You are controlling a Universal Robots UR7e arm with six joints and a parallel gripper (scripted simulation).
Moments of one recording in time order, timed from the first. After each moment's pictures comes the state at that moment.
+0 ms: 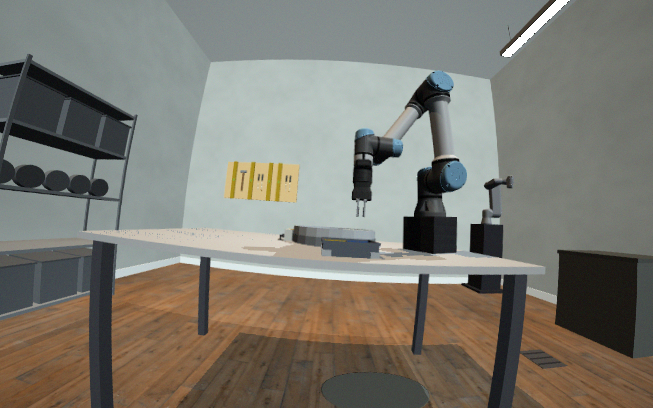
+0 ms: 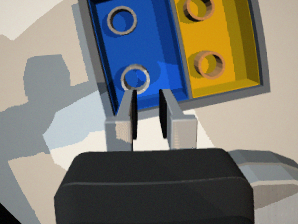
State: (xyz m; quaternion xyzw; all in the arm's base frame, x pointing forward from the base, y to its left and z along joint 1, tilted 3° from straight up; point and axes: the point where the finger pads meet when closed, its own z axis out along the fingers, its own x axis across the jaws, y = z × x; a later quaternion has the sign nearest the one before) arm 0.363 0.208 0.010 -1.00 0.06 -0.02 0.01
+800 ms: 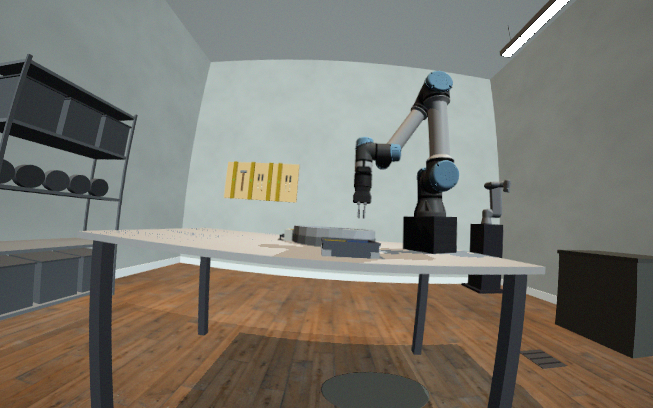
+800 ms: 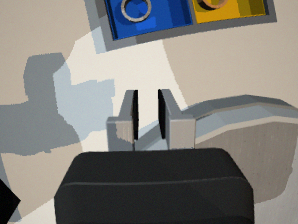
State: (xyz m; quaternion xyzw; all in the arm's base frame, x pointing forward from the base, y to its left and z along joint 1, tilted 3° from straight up) arm 0.351 0.129 0.004 -1.00 0.06 -0.02 0.01
